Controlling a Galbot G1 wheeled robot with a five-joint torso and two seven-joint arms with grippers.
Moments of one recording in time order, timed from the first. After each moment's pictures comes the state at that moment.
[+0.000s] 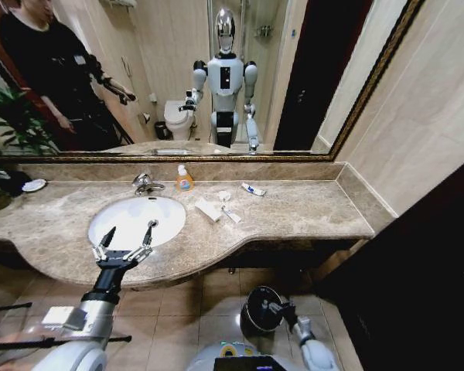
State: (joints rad) left arm 1.84 -1.36 -0.82 -2.47 -0.37 0.04 0.05; right arm -1.47 1.42 0.76 1.35 0.16 0.27 -0.51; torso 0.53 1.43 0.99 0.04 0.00
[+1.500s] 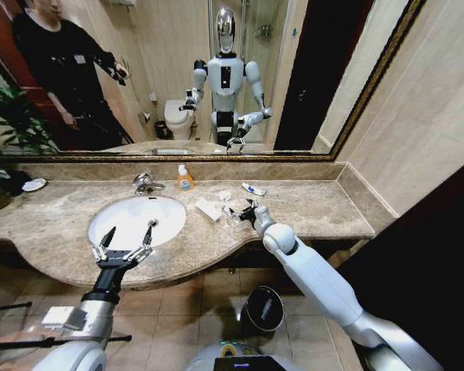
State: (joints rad) left arm 1.84 -1.36 -0.82 -2.47 -0.37 0.04 0.05; right arm -0.69 1.10 -0.12 1.75 0.40 -0.58 0.11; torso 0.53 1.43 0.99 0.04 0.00
